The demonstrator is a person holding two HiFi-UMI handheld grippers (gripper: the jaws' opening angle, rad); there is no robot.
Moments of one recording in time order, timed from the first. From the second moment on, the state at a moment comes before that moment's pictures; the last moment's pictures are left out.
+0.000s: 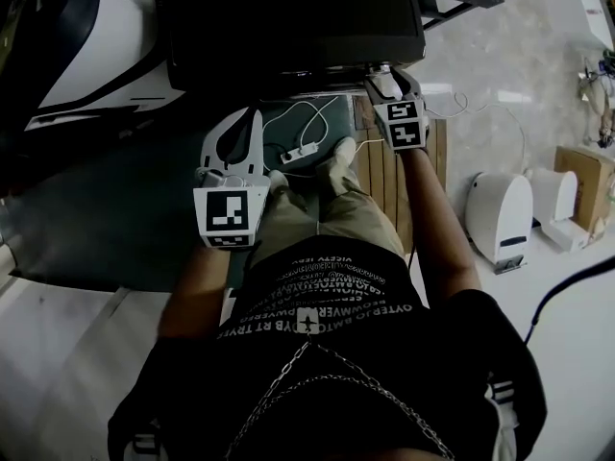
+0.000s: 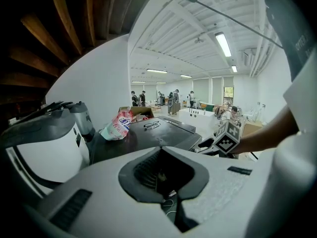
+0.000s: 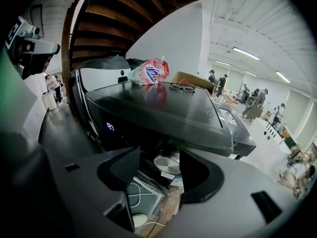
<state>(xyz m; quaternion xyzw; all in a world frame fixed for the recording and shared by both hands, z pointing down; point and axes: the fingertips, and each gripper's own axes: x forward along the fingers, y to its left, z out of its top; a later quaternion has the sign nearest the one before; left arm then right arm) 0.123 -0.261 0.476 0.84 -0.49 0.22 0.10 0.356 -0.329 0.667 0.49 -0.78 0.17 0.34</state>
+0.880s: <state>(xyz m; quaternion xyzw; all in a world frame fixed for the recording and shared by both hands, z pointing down) 0.104 -0.221 0.500 0.84 -0.48 0.24 0.11 0.372 -0.338 0.718 0.54 -0.73 0.20 0.36</state>
